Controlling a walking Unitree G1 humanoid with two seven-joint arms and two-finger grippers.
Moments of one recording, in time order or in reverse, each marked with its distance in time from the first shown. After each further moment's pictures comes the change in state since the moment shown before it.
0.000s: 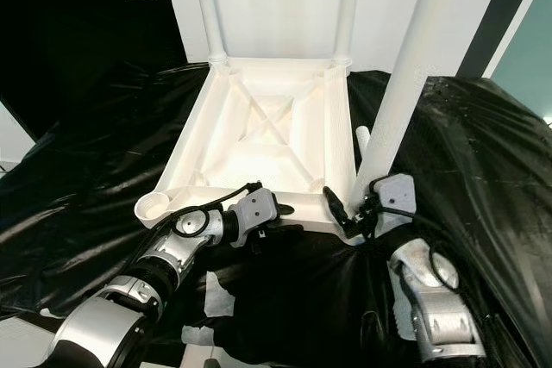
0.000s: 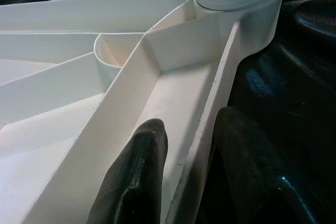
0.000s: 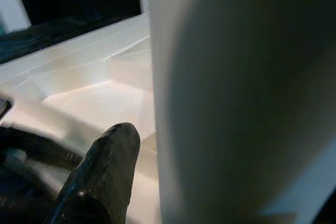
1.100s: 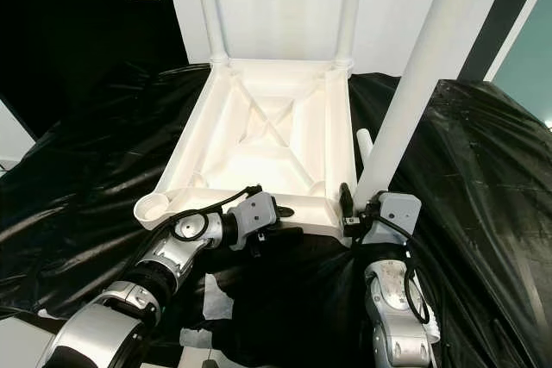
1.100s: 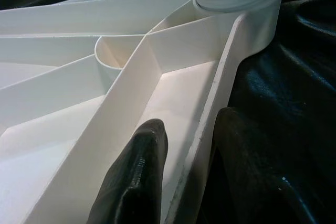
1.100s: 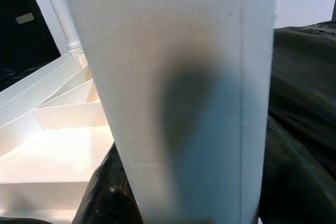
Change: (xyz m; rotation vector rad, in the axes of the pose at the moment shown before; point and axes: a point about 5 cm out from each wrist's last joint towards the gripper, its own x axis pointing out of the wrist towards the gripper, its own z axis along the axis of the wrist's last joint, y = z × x) left arm 0.000 -0.005 0.000 0.003 -0.013 0.001; right arm -0.003 0.026 -0.007 0.192 -0.062 -0.474
